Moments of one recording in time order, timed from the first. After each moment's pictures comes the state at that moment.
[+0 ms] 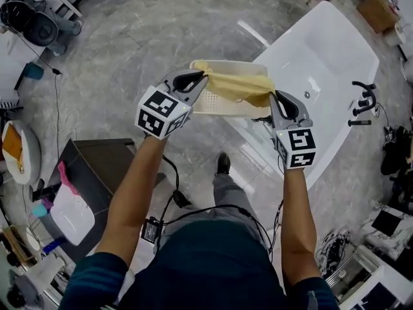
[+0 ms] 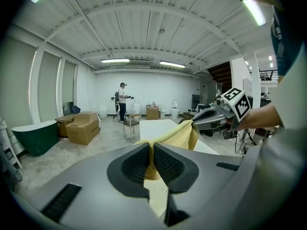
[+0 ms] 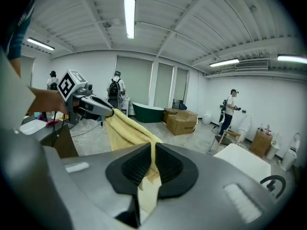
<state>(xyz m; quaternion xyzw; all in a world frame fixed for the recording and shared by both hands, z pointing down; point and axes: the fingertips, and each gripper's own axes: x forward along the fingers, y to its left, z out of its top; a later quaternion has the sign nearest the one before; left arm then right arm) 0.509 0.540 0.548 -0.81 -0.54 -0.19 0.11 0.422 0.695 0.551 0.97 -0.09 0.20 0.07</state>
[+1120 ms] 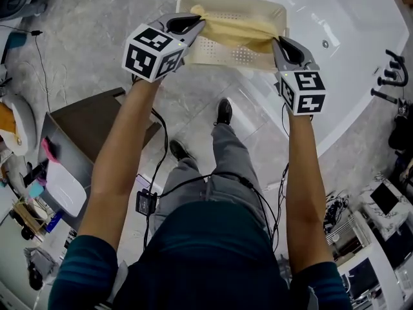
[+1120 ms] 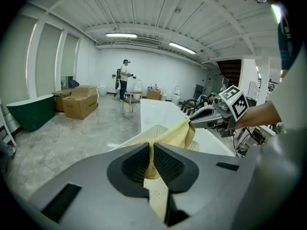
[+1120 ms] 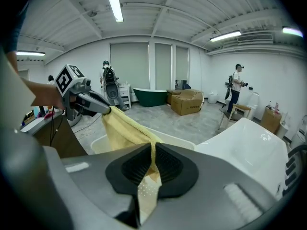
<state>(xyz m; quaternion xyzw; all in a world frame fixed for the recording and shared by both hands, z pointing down) 0.563 0.573 0.742 -0.78 -0.54 -0.31 0.11 0.485 0.732 0.753 0.95 -0.11 0.30 0.02</state>
